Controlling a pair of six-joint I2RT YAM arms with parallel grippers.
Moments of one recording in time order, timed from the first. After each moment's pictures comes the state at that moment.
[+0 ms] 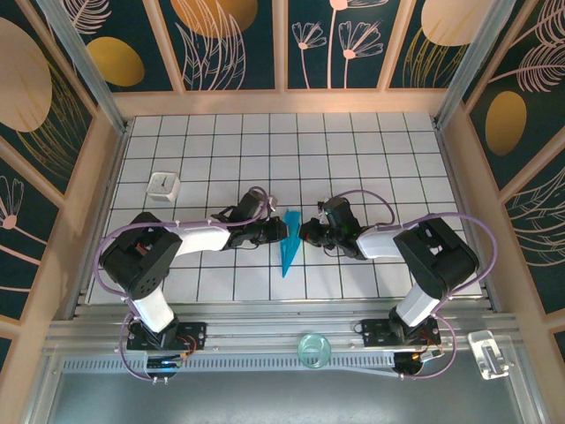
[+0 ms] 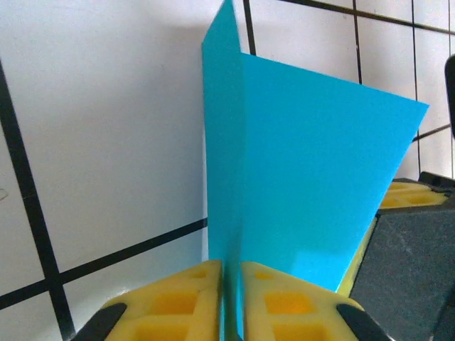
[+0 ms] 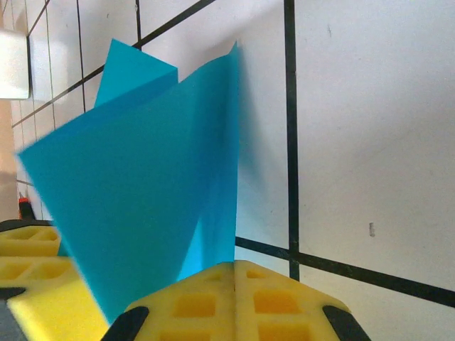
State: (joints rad) left arm -0.71 1.73 0.82 0.07 0.31 -0.80; right arm 0.61 1.64 0.57 0.33 -0.35 0.89
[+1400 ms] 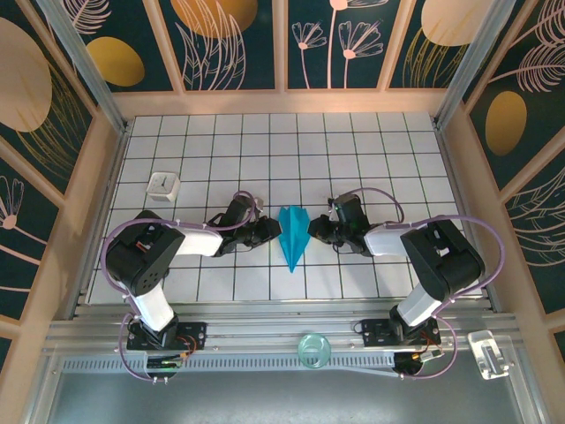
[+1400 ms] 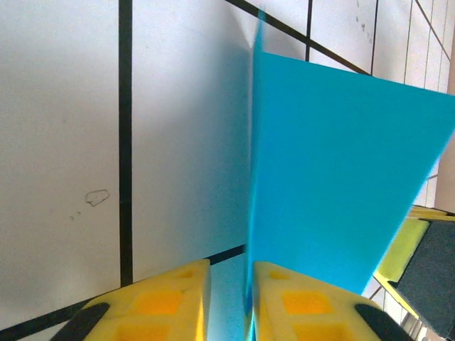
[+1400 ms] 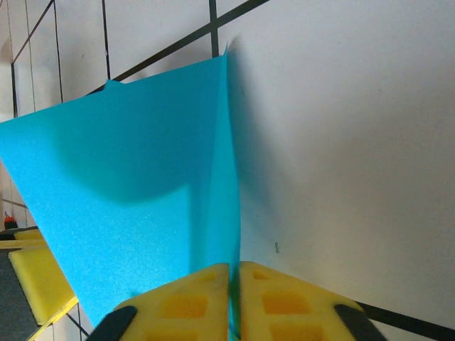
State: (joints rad) left arm -0.64 1.75 0.69 0.32 0.34 -1.00; right arm 0.52 1.61 0.56 0.27 -0.37 0.83
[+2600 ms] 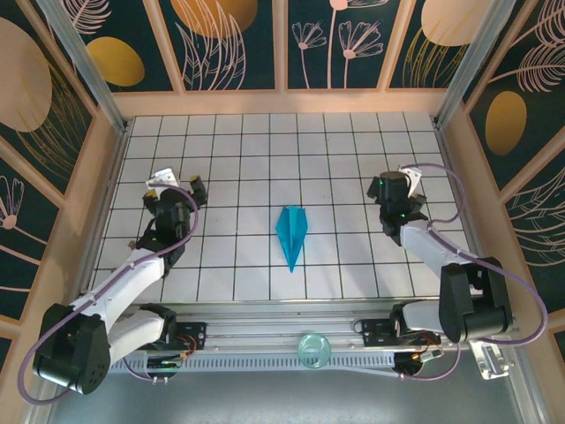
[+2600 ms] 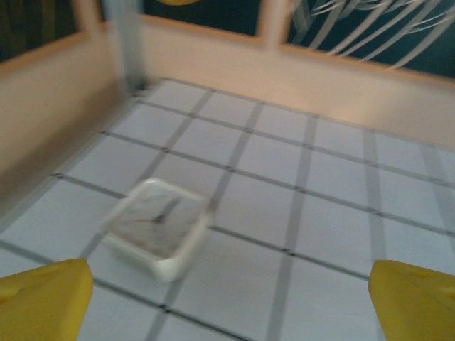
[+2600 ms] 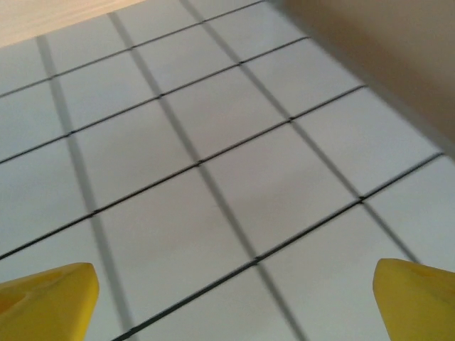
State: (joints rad) left arm -0.31 1.07 0.49 0.21 -0.60 -0.32; right arm 0.18 1.31 0.61 0.07 0.52 0.39
